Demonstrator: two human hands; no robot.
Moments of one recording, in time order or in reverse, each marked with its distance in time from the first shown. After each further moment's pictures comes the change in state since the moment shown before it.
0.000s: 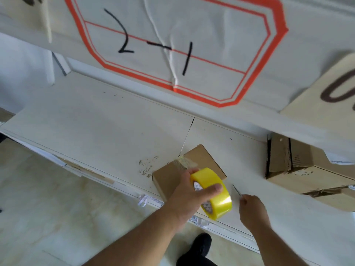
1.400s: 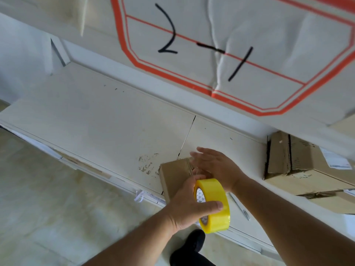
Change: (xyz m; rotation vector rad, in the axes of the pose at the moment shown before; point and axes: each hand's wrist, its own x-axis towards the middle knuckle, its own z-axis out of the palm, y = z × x) left_hand -0.007 -0.016 -0.013 0.113 -0.158 0.082; right_hand 0.039 -0.145 -0.056 -0.232 0.110 -1.335
